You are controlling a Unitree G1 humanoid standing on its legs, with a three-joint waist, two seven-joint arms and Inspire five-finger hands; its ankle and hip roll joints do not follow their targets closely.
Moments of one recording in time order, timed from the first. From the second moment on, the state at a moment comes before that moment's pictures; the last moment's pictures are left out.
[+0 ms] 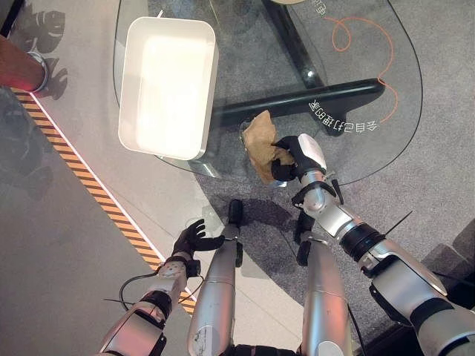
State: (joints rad) left arm -0.45 0.28 -0.42 1.12 -0.62 -0.17 0.07; right arm -0.87 -0.39 0.72 0.65 0.00 0.17 -0.39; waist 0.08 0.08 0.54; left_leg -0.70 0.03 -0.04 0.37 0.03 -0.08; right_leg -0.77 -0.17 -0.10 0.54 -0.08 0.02
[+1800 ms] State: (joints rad) left arm -0.45 0.26 -0.46 1.06 -0.63 -0.14 0.07; right arm -1.02 -0.47 0.68 0.77 0.04 0.19 -0.53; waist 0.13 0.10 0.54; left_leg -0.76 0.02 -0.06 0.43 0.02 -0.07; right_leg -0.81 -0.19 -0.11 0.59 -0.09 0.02
